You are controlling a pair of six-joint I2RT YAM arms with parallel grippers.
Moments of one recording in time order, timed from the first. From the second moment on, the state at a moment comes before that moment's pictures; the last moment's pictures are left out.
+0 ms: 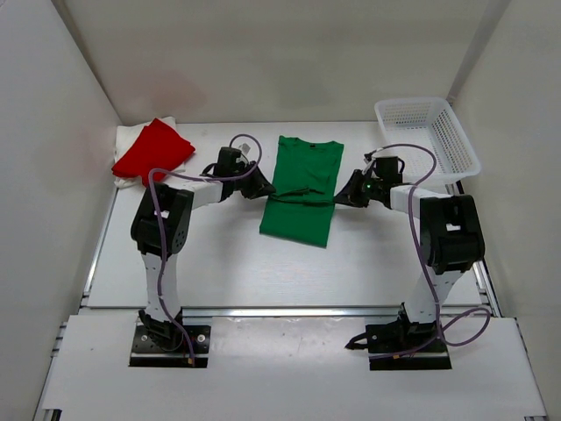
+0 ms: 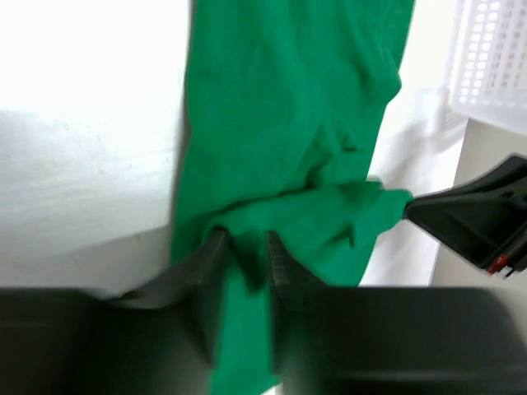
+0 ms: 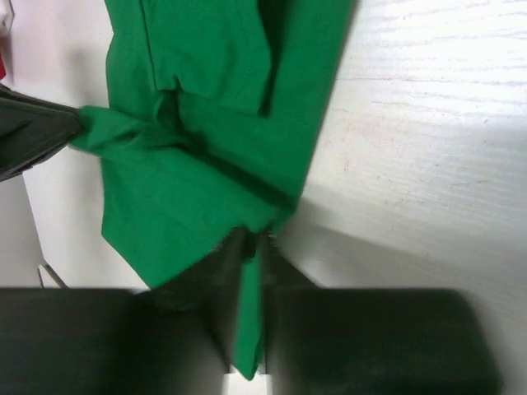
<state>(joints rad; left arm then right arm) -0.34 2.05 1.28 0.06 0.44 -0.75 0.09 1.82 1.02 0.00 -0.57 0.52</state>
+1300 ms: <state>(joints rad) -0.52 1.33 0.36 0.34 0.37 -0.78 0.43 1.23 0.43 -0.01 -0.39 0.47</state>
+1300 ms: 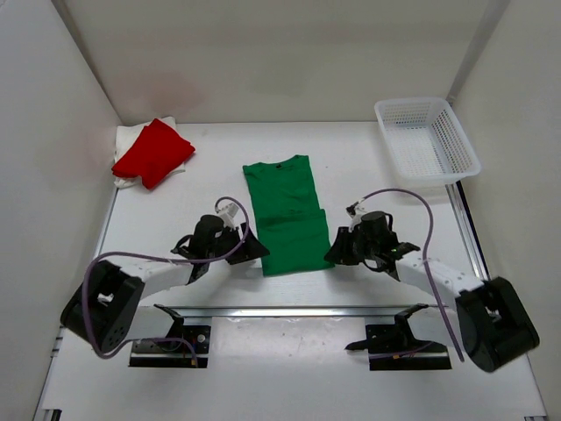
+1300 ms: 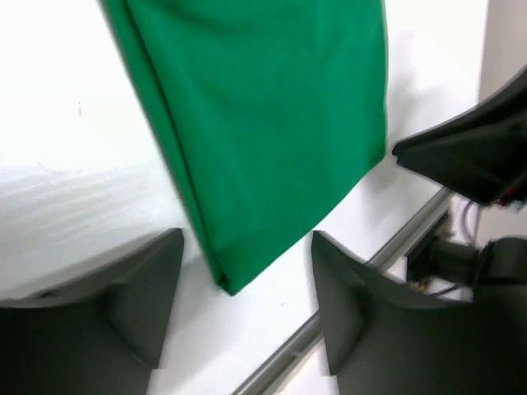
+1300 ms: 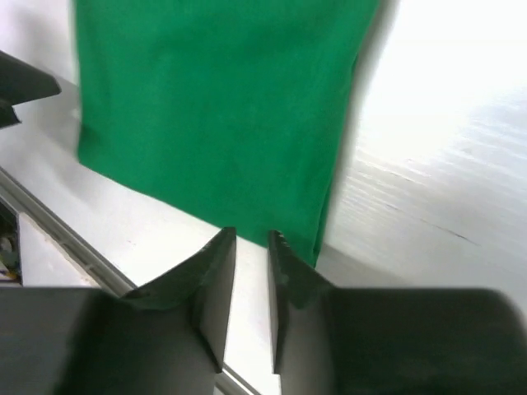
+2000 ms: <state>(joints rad) -0.66 1.29 0.31 0.27 0.34 -0.76 0.34 1.19 0.32 0.06 -0.47 0.50</state>
